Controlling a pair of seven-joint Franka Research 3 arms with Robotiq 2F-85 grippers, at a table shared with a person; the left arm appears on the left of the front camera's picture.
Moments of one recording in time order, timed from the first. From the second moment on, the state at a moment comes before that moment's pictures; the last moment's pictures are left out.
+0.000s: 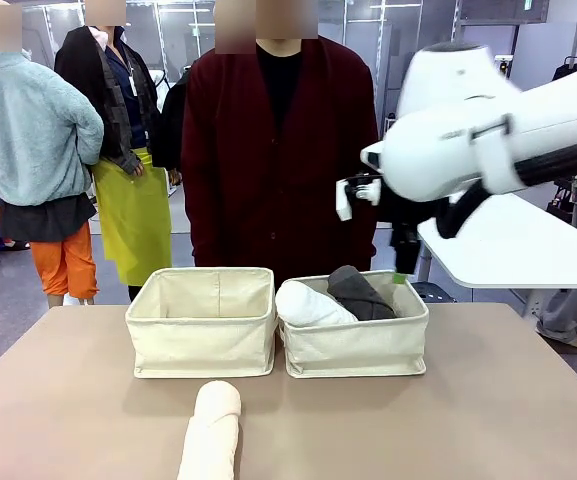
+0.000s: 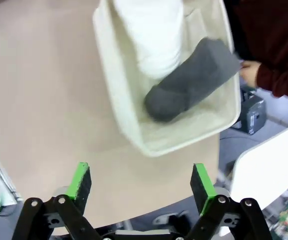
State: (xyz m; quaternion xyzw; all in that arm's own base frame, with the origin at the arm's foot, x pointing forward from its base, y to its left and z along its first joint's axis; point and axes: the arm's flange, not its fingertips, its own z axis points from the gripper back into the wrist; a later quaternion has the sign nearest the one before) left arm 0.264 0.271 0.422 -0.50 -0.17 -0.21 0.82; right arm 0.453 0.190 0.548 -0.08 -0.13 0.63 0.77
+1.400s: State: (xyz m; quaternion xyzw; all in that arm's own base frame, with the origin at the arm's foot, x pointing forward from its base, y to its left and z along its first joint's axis) left arm 0.264 0.270 0.422 -0.50 -0.17 -0.21 0.82; right arm 0.308 -0.209 0.453 0.47 -0.19 0.27 0.82
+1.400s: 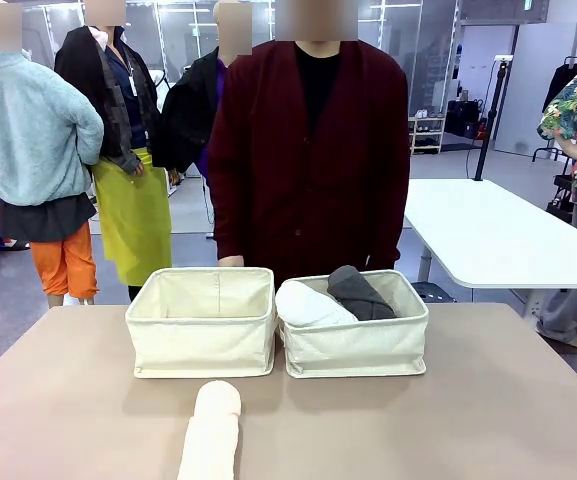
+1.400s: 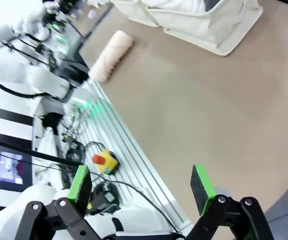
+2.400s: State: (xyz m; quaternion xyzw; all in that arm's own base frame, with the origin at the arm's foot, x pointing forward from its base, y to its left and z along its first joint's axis) left arm 0.264 0.270 0.422 -0.50 -0.17 -0.21 0.82; right arm 0.307 -0.235 0.400 0.54 -0.17 0.21 0.80
